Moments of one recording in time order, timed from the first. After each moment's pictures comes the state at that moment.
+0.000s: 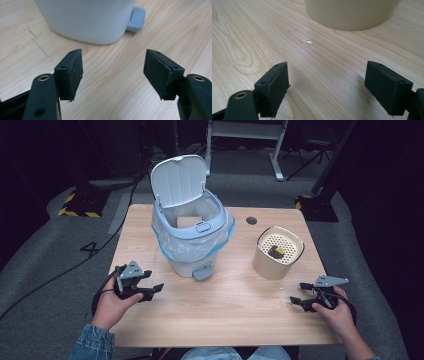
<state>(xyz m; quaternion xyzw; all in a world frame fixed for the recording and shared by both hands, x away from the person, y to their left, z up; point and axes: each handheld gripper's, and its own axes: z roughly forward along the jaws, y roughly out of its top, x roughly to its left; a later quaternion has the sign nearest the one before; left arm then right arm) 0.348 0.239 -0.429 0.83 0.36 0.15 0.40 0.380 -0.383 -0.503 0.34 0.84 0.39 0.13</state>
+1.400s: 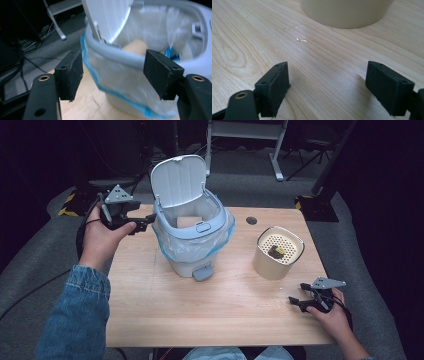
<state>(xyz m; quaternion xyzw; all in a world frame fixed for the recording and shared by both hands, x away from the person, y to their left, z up) 0.437 0.245 -0.270 0.78 0.37 0.26 0.44 0.373 -0.374 -0.504 0.36 0.84 0.37 0.16</state>
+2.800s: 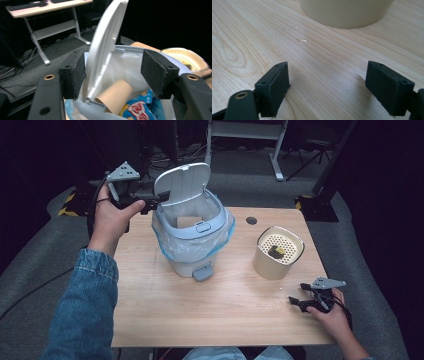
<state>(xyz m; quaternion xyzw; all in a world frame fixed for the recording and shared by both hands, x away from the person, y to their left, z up) 0.457 0.221 -0.237 0.76 0.31 0.24 0.52 0.373 -0.374 -0.504 0.36 0.84 0.37 0.16</state>
